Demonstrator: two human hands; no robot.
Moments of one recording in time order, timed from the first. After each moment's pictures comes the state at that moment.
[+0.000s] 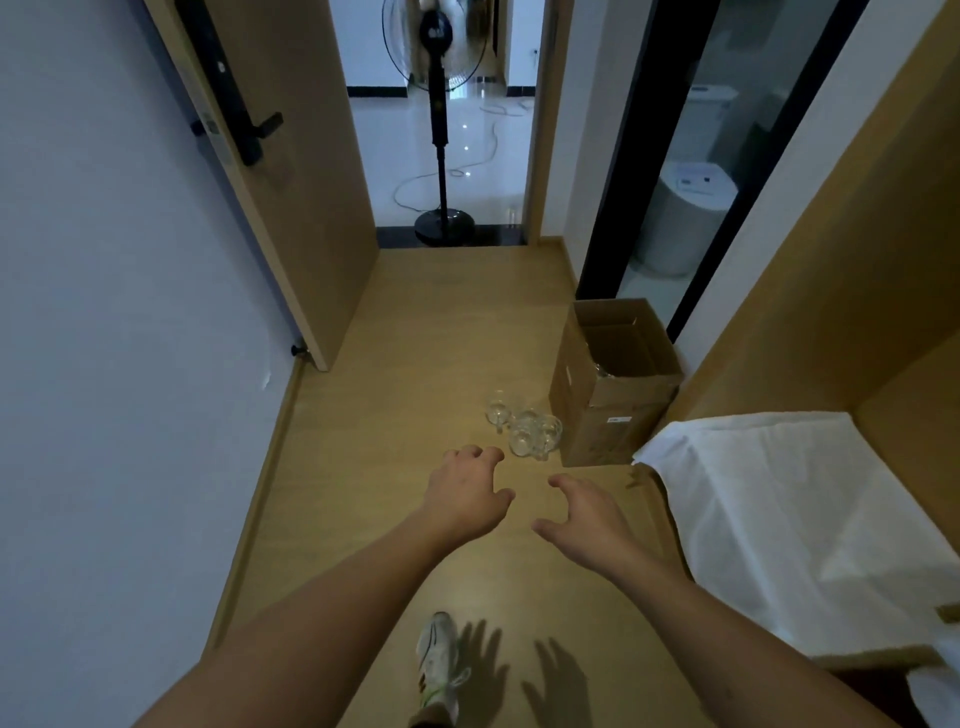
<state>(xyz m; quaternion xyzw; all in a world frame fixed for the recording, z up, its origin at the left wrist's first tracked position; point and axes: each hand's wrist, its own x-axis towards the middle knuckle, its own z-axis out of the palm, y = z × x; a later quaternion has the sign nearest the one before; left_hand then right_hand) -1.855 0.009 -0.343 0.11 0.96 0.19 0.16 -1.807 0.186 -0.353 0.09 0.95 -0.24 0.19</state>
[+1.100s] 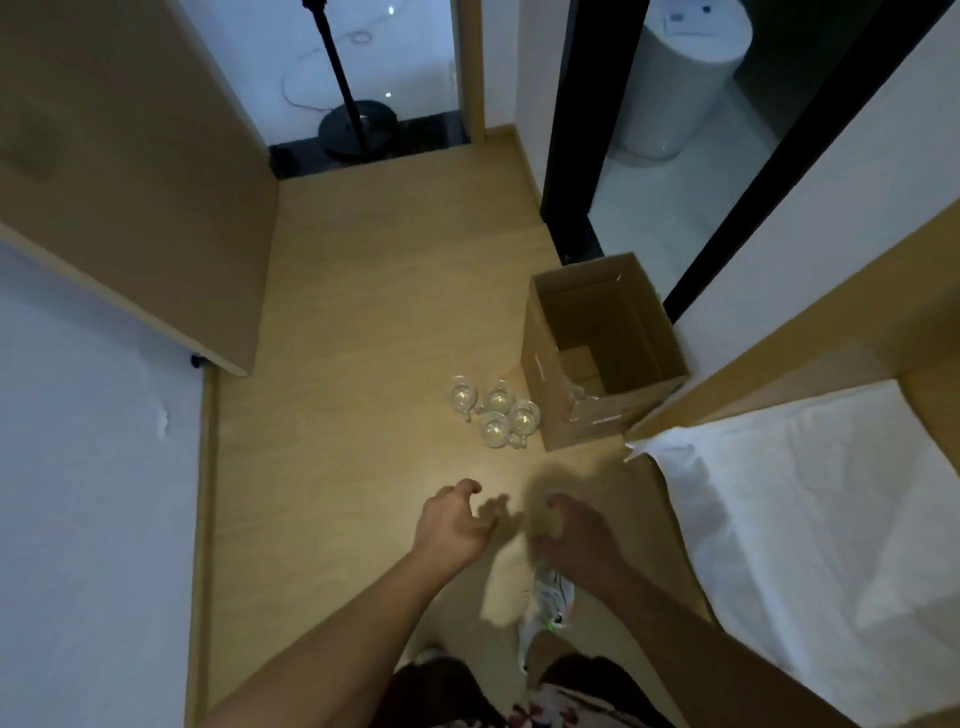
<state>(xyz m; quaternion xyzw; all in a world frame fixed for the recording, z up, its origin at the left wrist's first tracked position) -2.139 0.127 -0.456 -0.02 0.90 0.24 0.36 -2.075 0.303 -0.469 0.22 0.86 -0.33 0.32</state>
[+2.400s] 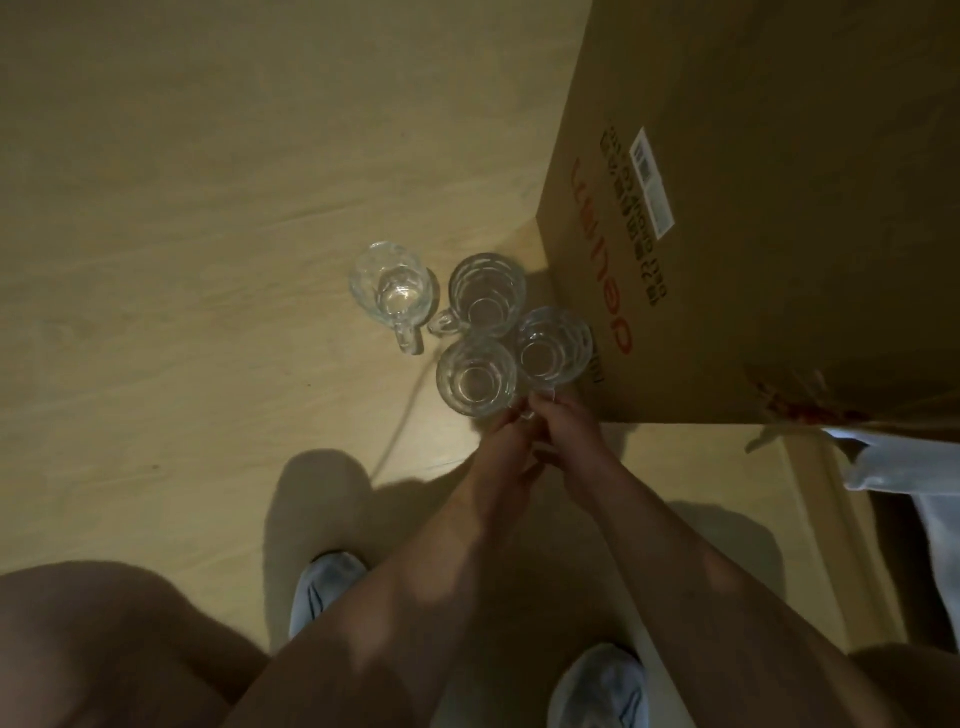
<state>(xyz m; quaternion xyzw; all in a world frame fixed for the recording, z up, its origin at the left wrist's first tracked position) -2.288 0.256 -1.074 -0.32 0.51 0.67 0.43 -2.284 0.345 -1.071 0.46 0.59 -0.63 0.22</state>
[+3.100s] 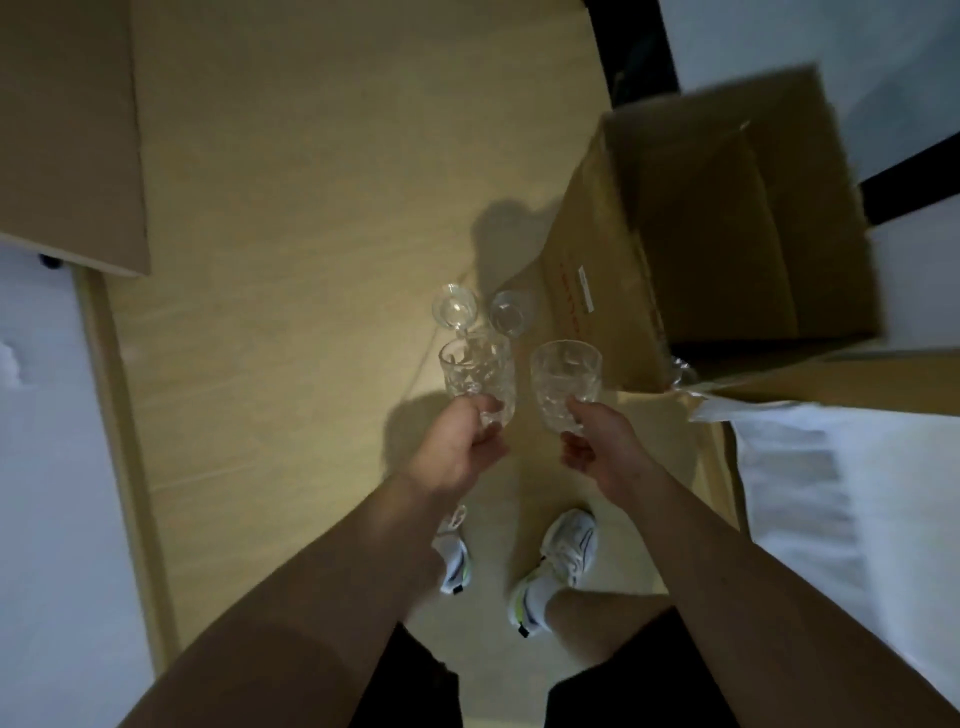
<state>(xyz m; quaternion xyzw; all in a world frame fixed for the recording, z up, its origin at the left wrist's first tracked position) -2.319 0.163 -0.711 -0.49 0.49 0.58 0.44 -2.265 0.329 -0.727 0.58 0.48 -0.60 0.26</state>
